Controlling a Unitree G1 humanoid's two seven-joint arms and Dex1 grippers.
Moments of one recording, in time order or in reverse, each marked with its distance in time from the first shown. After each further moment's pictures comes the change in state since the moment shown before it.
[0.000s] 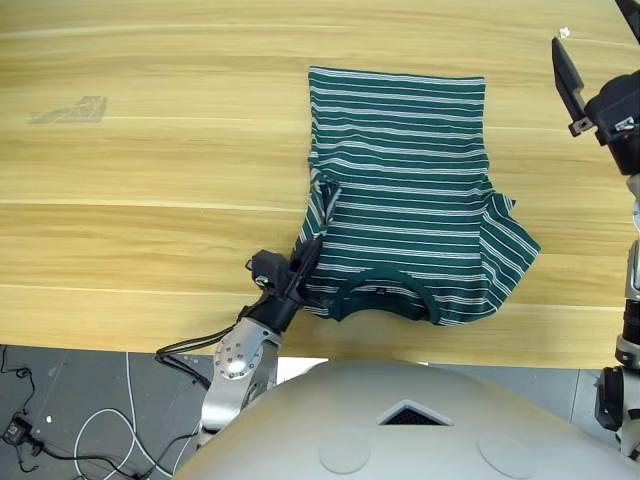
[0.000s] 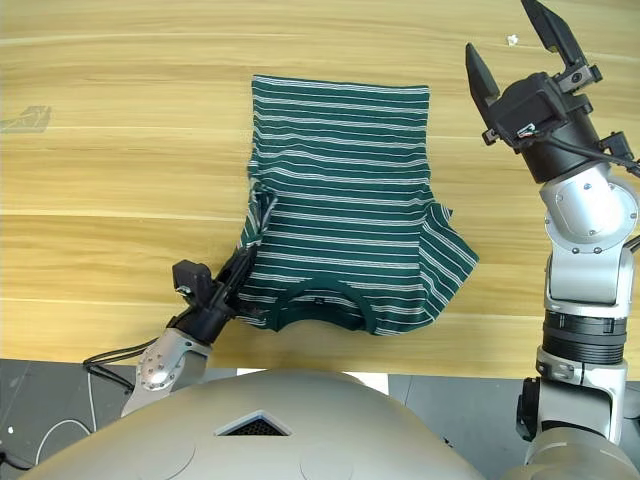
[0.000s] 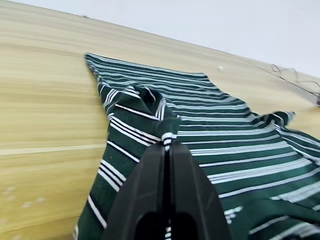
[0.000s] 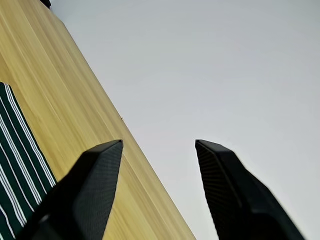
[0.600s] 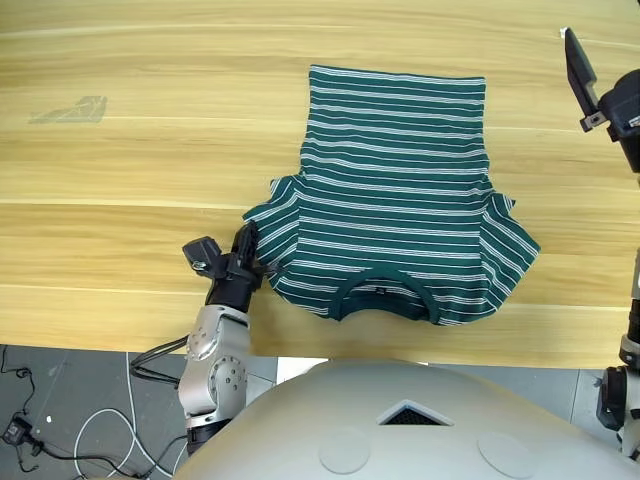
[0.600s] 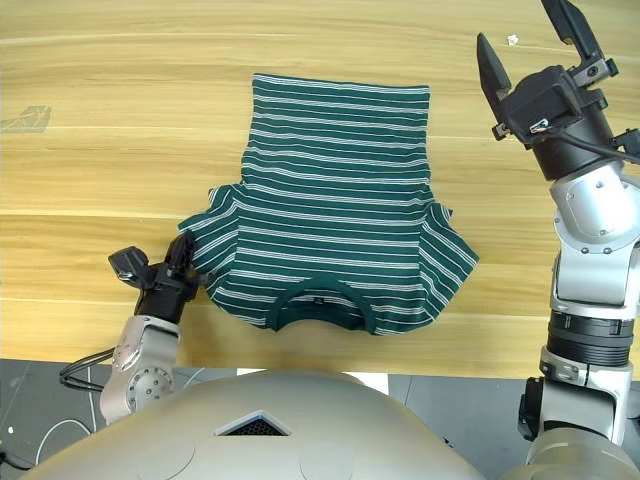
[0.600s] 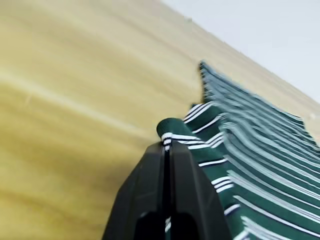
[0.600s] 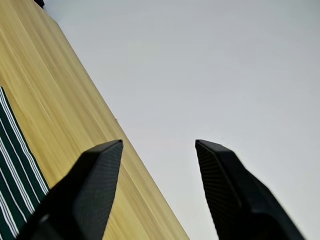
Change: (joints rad) left arm -0.099 -0.122 0.309 0.030 -0.224 0.164 0.147; right arm 0.000 -0.007 -0.025 -0.024 0.008 0.004 0.001
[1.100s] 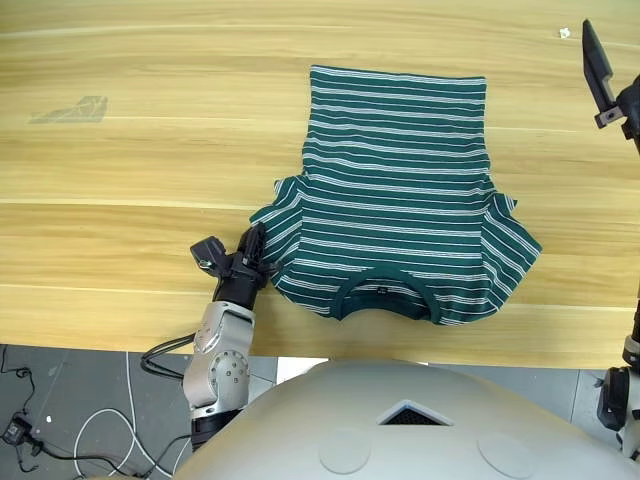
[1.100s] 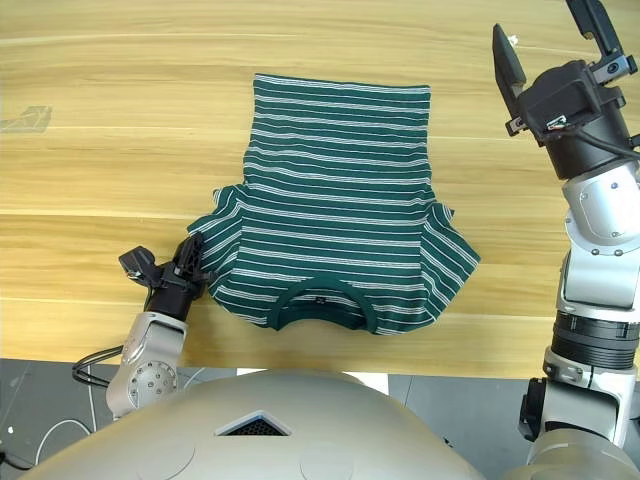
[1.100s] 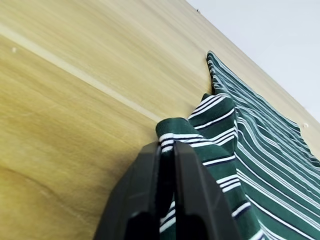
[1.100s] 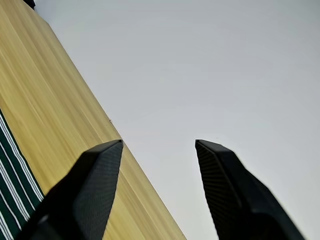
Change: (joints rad) left arm -0.048 -0.032 0.055 0.120 -0.139 0.068 0.008; right arm 0.008 -0.005 -0.031 0.000 0.021 -0.011 0.000
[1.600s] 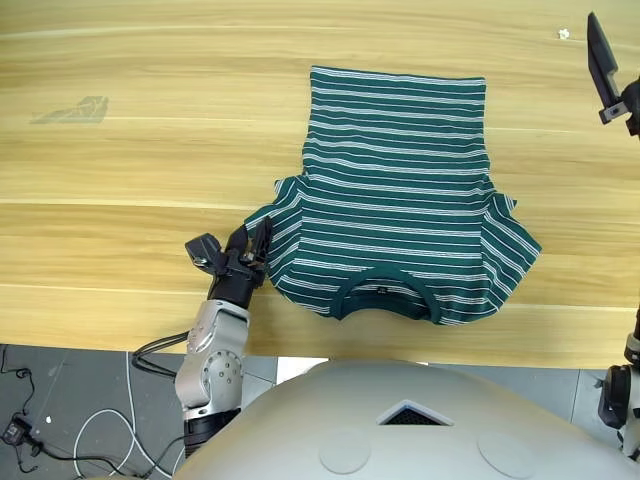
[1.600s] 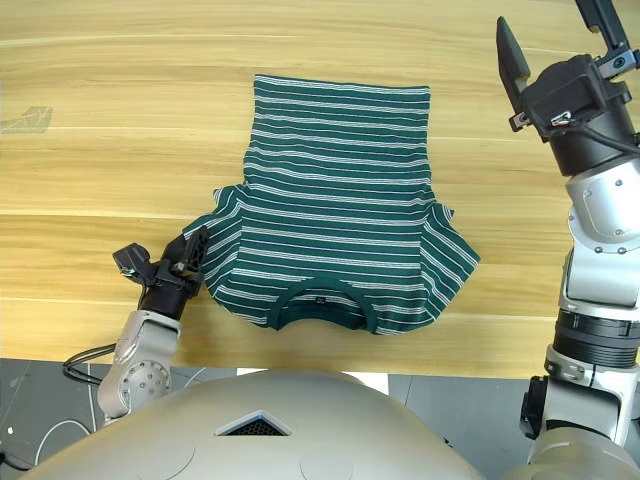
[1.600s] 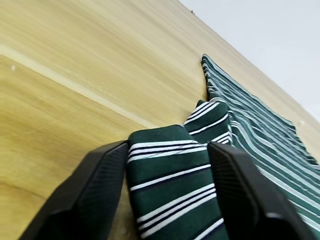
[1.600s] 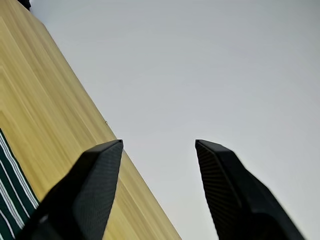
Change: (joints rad) left arm -0.004 0.033 0.001 -0.022 -0.010 0.025 0.000; right arm -0.003 -0.004 -0.013 0.000 0.002 0.000 -0.005
